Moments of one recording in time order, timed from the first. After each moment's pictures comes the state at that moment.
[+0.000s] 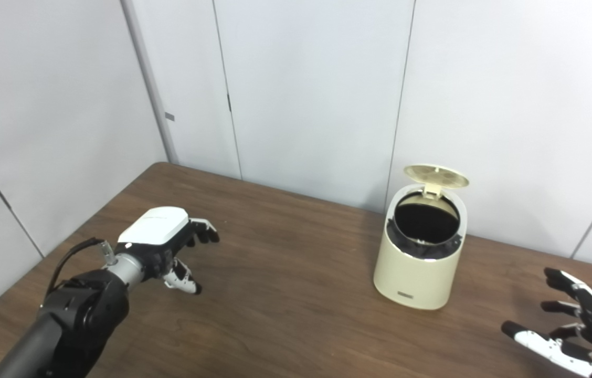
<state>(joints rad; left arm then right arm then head) -0.07 0.63 0.05 -0.50 0.95 0.45 -0.62 -0.24 -0.29 0.02 -0.16 -0.32 0.28 0.09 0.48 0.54</state>
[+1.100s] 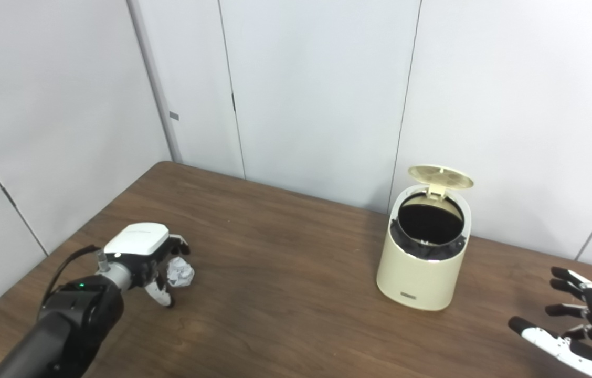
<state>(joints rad) -0.04 0.61 0.05 -0.35 1.03 0.43 -0.57 -0.24 -0.30 0.02 -0.16 -0.35 0.27 0.09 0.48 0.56</state>
